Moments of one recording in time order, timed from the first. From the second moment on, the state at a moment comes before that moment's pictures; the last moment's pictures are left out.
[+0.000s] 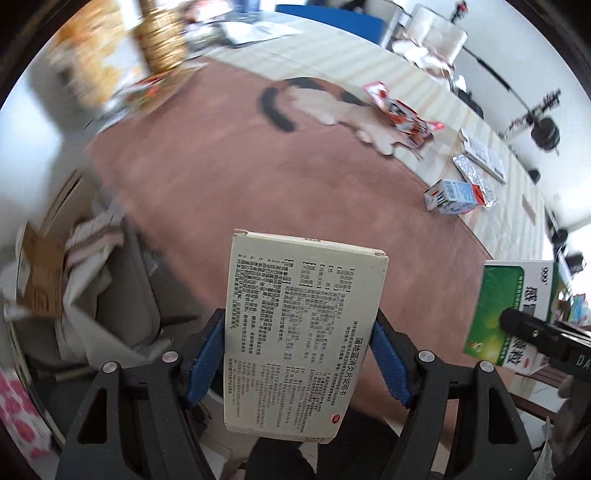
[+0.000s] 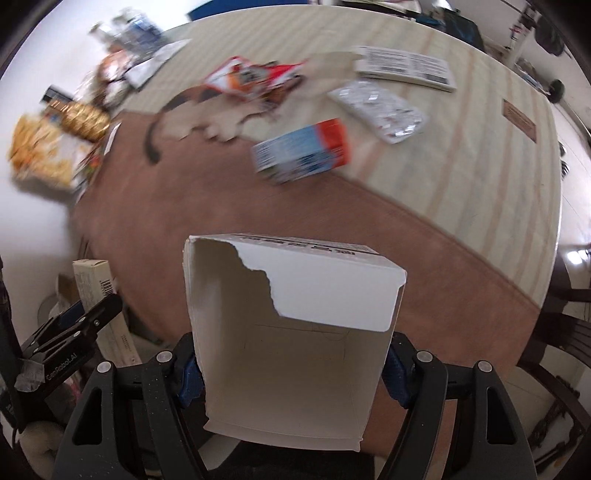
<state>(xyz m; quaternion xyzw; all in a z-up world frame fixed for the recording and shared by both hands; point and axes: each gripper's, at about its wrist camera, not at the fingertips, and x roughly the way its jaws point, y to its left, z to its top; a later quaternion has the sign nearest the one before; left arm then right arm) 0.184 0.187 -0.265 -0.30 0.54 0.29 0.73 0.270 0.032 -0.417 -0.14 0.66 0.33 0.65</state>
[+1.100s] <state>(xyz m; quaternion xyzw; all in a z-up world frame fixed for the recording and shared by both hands) -0.104 0.204 -0.740 -0.58 0.54 0.32 0.51 -0.021 0.076 -0.912 -0.25 0.78 0.36 0.45</state>
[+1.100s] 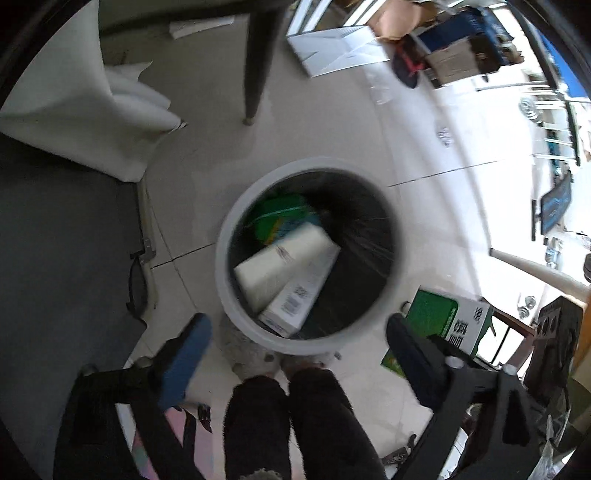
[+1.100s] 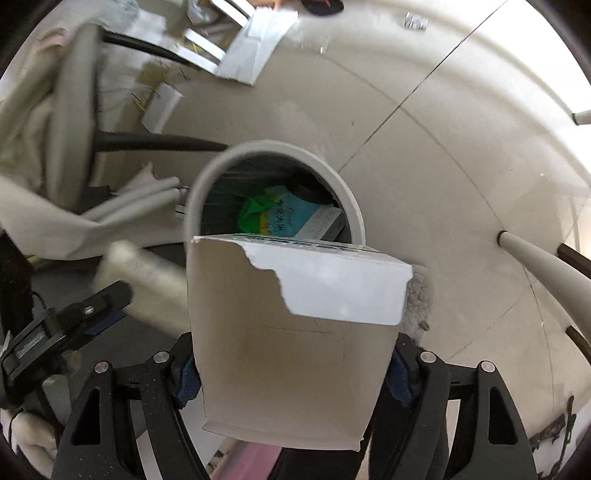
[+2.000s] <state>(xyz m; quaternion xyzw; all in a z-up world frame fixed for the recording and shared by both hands) -0.125 0.154 -0.630 -0.45 0.59 0.43 0.52 -0.052 0.092 -0.816 -0.41 0.63 0.38 0.53</state>
